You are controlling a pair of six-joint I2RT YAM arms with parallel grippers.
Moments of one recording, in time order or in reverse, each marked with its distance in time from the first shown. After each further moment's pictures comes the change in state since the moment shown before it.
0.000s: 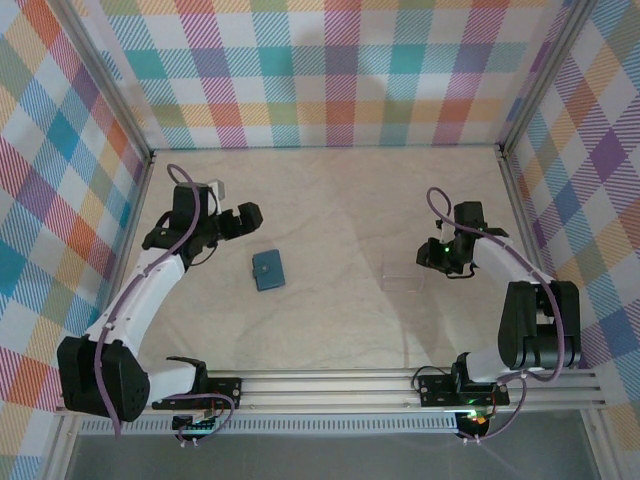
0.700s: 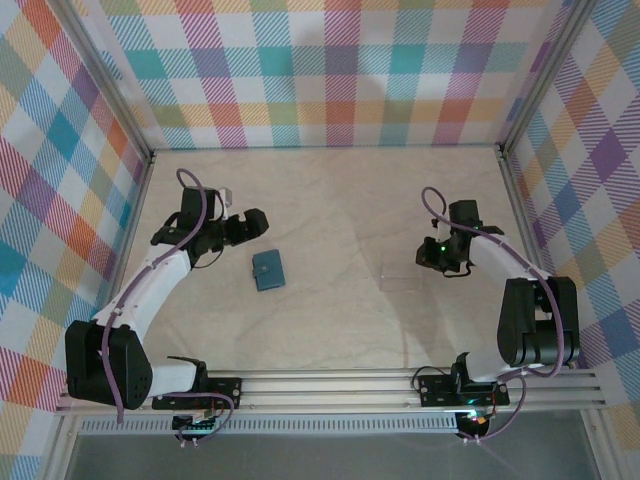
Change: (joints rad) left arm -0.007 0.054 -0.034 0.008 0.066 -0.038; right arm 0.043 0.015 0.013 0.007 0.024 0.001
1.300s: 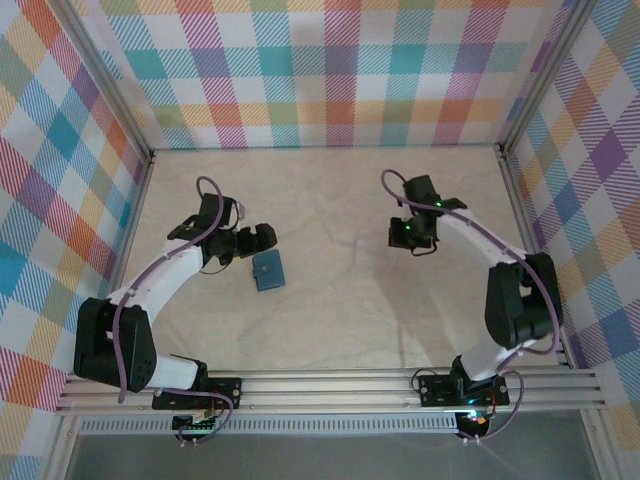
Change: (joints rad) left arm -0.072 0.108 -0.016 -0.064 -0.032 -0.019; right arm 0.285 0.180 0.335 -0.108 0.209 0.124
